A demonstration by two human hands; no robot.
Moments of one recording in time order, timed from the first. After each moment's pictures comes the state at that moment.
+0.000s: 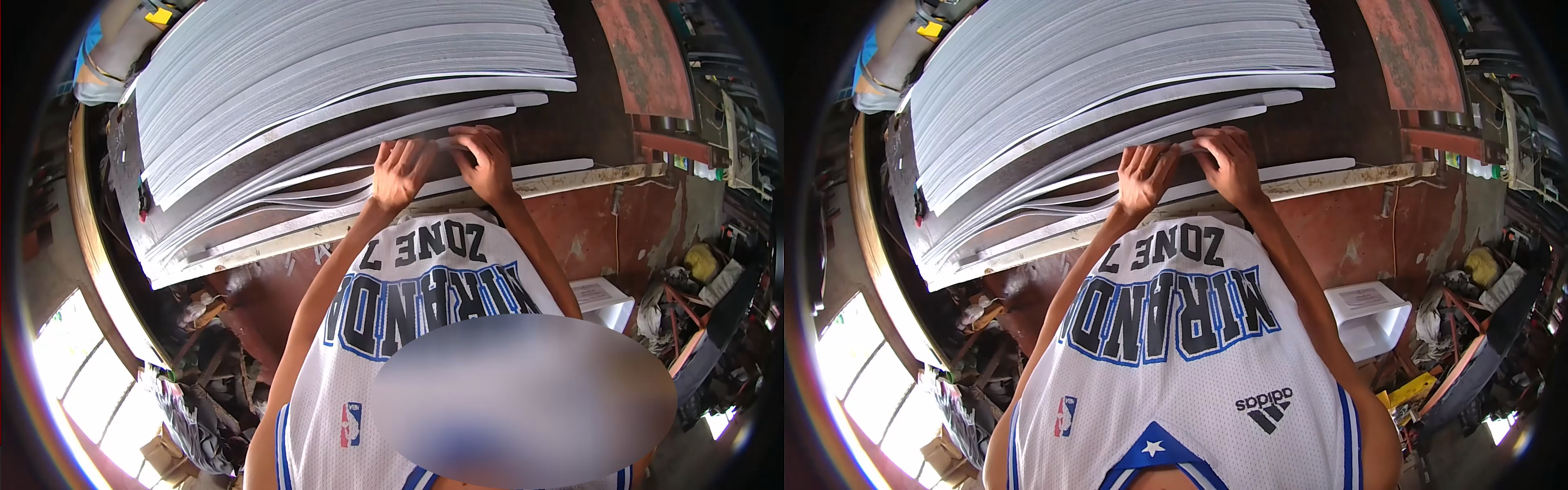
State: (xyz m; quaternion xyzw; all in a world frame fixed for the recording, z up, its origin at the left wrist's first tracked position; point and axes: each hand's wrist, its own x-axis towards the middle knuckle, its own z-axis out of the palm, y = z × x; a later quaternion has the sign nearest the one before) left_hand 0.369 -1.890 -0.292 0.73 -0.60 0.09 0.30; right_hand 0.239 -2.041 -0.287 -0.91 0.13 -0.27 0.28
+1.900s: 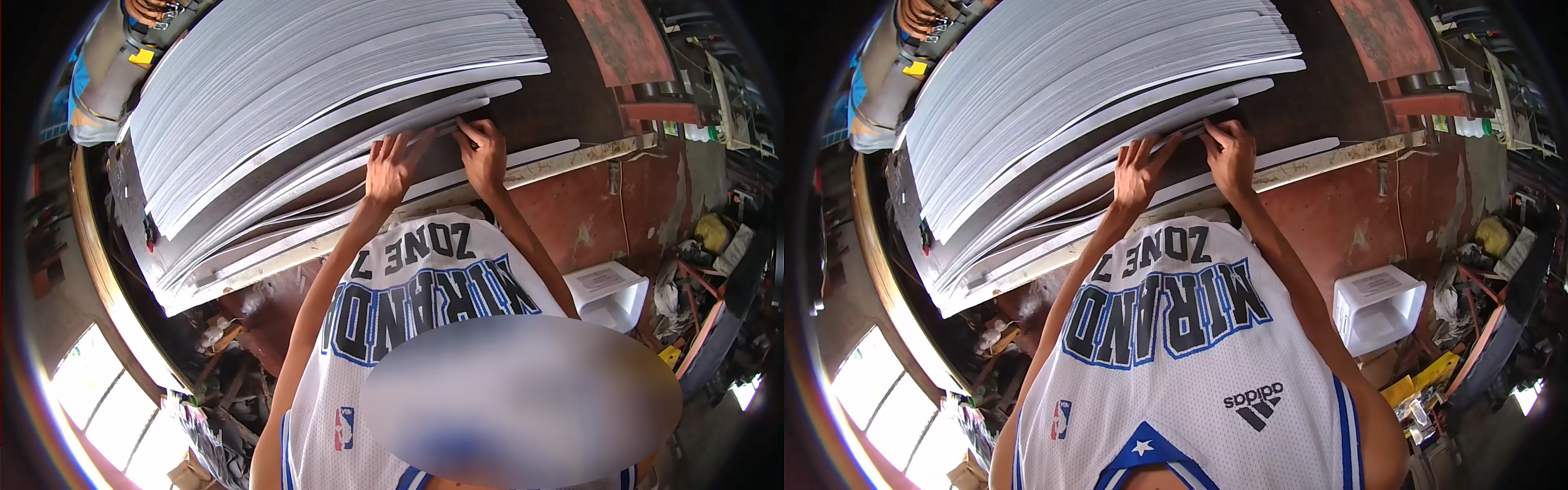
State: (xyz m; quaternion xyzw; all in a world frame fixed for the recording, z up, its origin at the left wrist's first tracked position) left_hand 0.370 -1.906 -0.303 0.75 -0.63 0.02 0.20; right_hand 0.226 -2.041 -0.322 -0.81 0.41 -0.26 0.32
